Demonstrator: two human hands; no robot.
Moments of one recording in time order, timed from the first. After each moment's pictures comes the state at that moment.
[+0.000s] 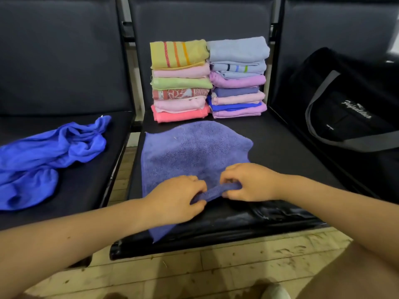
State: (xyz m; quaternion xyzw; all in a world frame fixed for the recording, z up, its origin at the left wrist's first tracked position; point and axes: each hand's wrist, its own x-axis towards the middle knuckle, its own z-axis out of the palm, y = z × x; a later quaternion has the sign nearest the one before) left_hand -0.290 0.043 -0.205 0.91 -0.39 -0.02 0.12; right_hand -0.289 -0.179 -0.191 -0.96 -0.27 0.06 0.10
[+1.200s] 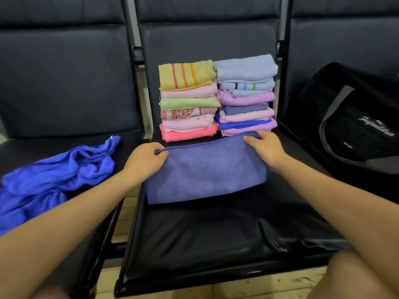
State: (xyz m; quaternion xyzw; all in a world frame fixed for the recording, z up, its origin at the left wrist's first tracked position) left_hand -0.158 0.094 -0.178 0.95 -0.07 0.09 0.27; right_hand -0.170 -0.212 -0.184 -0.84 0.11 -0.14 0.52
